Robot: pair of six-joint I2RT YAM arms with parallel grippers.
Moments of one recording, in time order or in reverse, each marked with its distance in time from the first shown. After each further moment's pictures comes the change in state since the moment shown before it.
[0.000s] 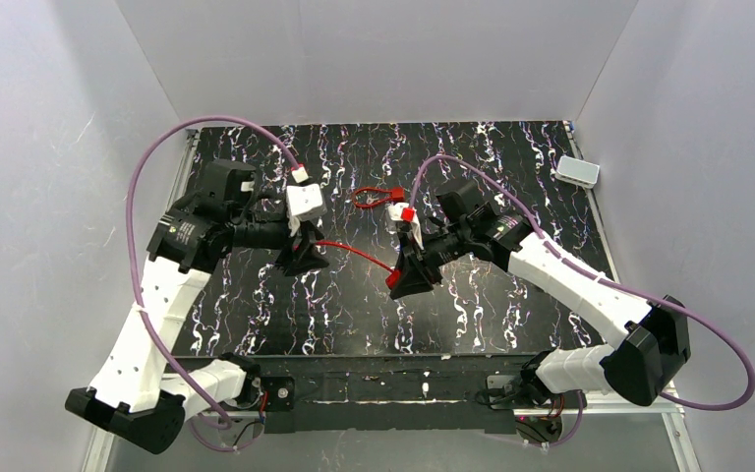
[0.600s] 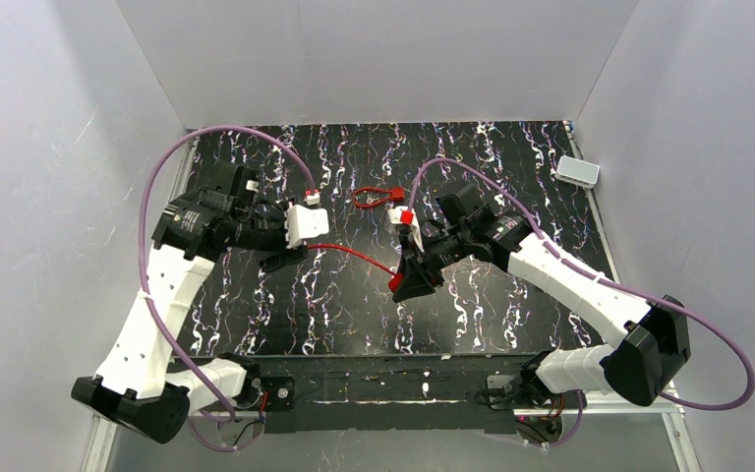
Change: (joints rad) left arm 0.036 0.055 0.055 -0.219 -0.309 0.441; right arm -0.005 0.000 -0.009 -0.039 0.024 -0.011
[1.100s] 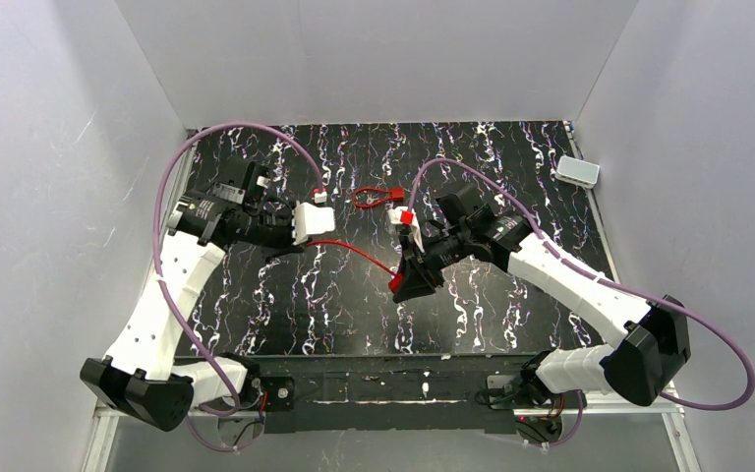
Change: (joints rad) left arm 0.000 0.063 -0.027 0.018 0.008 0.039; right arm 0.000 0.000 0.000 -0.005 -0.003 -0.001
